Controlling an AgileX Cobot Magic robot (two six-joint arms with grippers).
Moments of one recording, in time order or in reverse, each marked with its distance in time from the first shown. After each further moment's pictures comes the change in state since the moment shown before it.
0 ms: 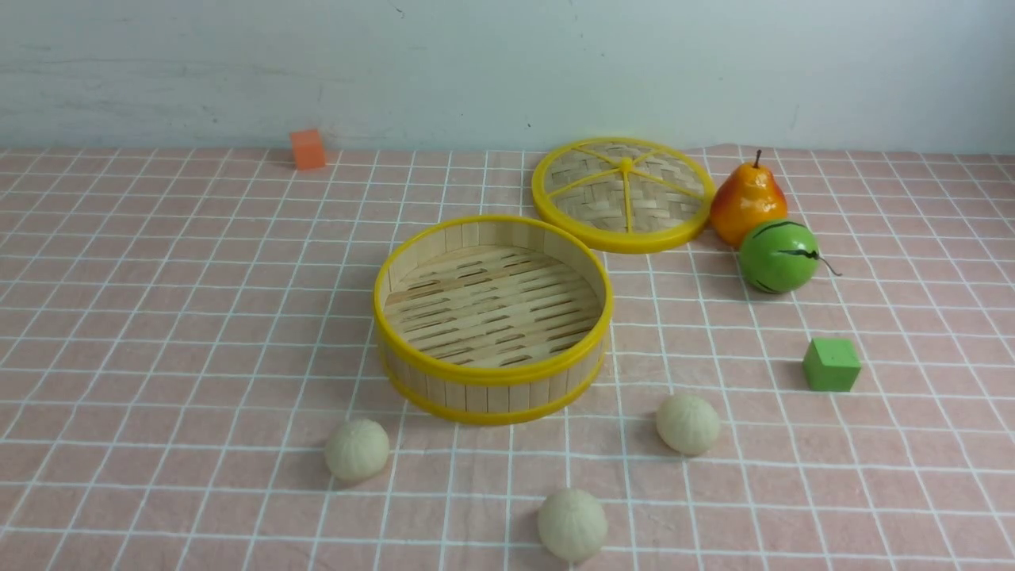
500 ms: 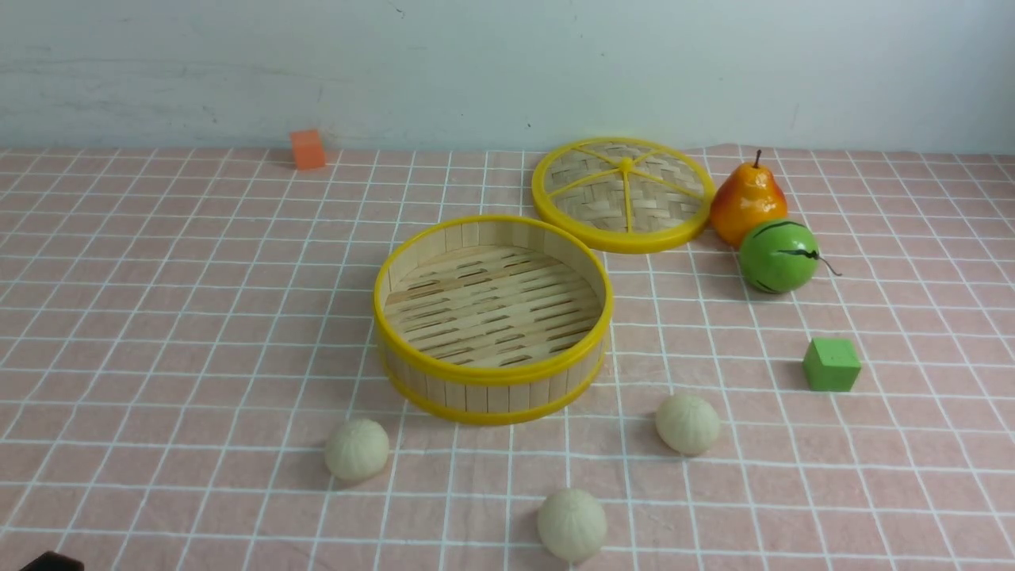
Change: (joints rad) right arm 0.000 0.000 0.000 0.000 0.000 0.000; left arm 0.000 0.000 0.000 -0.840 -0.088 -0.536
